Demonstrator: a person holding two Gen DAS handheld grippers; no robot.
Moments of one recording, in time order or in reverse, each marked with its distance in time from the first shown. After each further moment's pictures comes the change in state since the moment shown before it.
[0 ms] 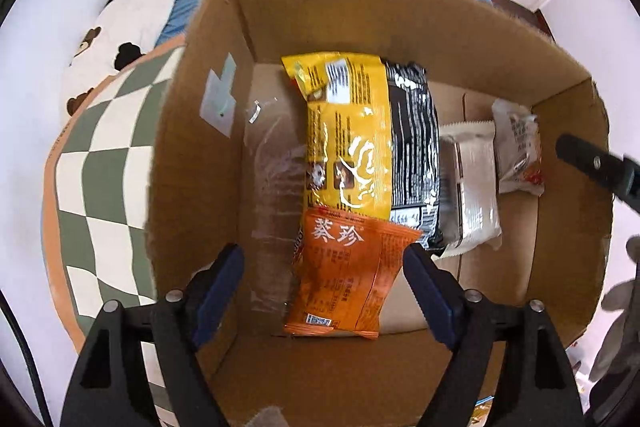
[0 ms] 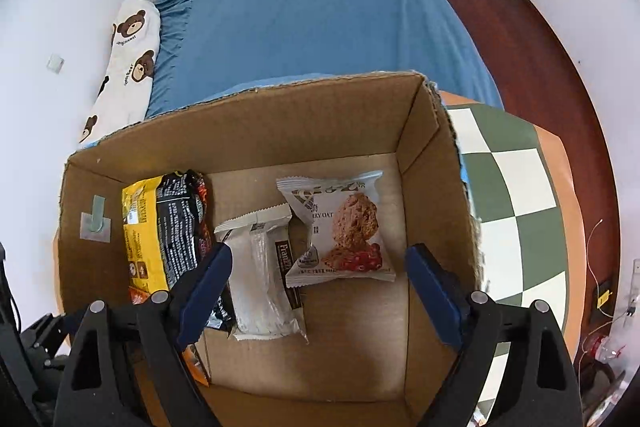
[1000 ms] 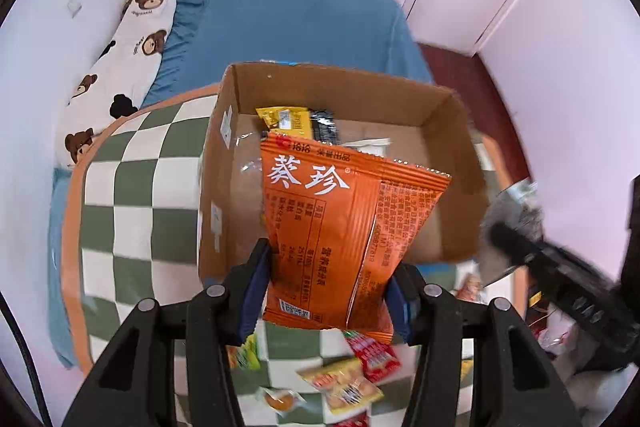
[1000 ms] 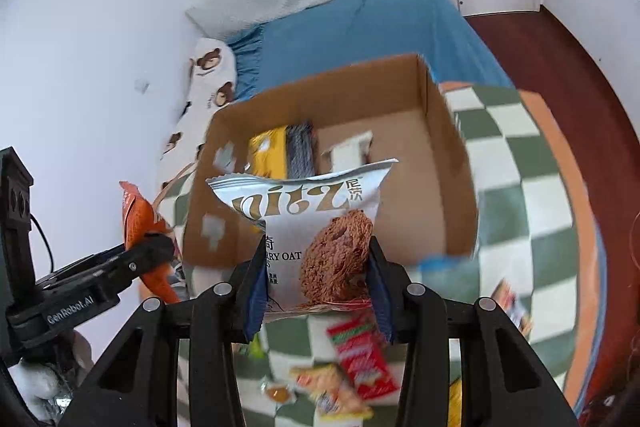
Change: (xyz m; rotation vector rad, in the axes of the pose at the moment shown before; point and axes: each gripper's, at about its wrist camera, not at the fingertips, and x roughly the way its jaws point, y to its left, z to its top) left arm -0.120 -0.011 -0.073 0.069 -0.226 -0.124; right arm -0.152 0.011 -0.137 0.012 -0.152 0.203
